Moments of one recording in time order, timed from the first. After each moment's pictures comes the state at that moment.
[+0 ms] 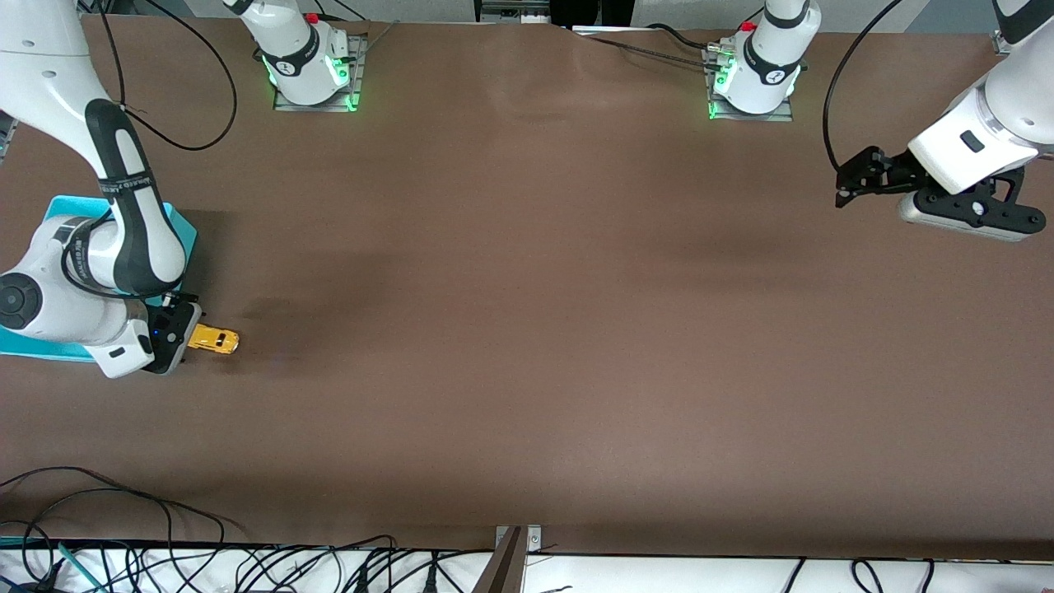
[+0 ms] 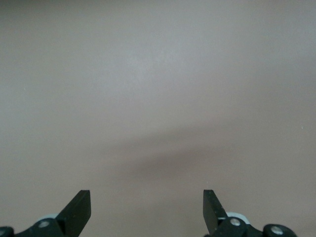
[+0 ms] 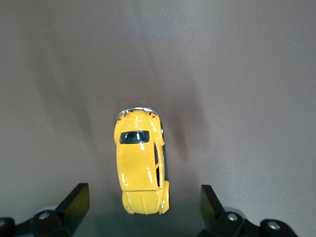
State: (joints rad) left arm -0.04 0.01 -0.08 -1.63 -0.02 1.61 0.08; right arm -0.19 0.64 0.02 -1.69 -0.07 2.24 -1.40
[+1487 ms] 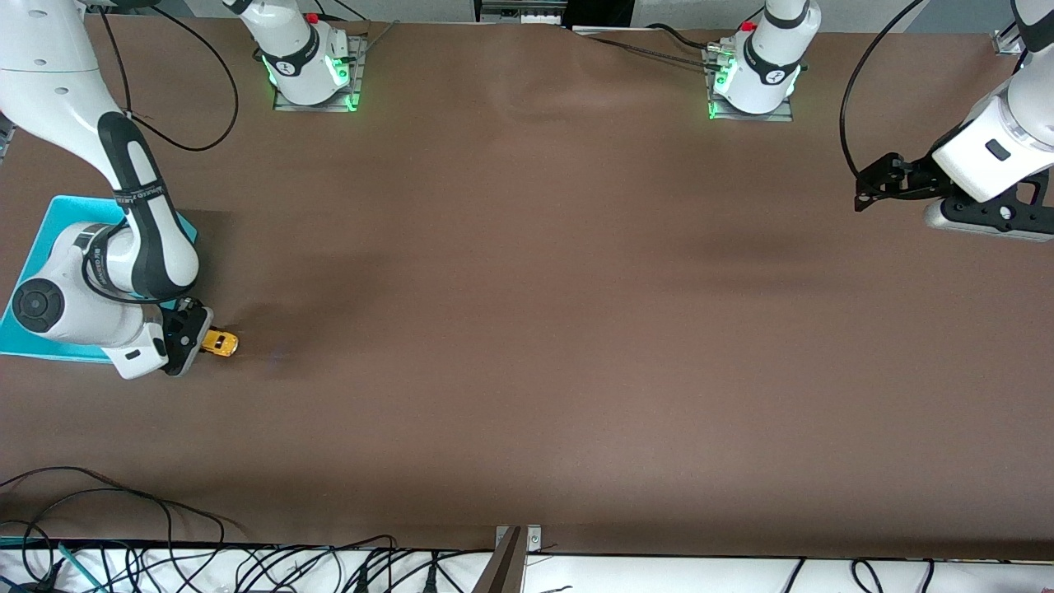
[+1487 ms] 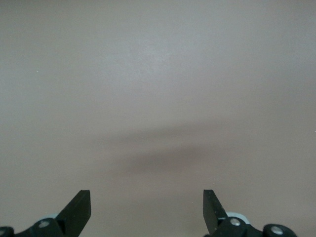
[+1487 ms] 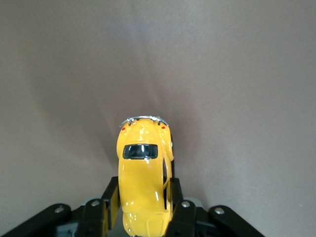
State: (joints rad) left arm 0.00 0.01 -0.07 -1.63 0.00 1.57 0.05; right arm -0.19 0.65 0.03 -1.70 -0.07 2.25 -1.35
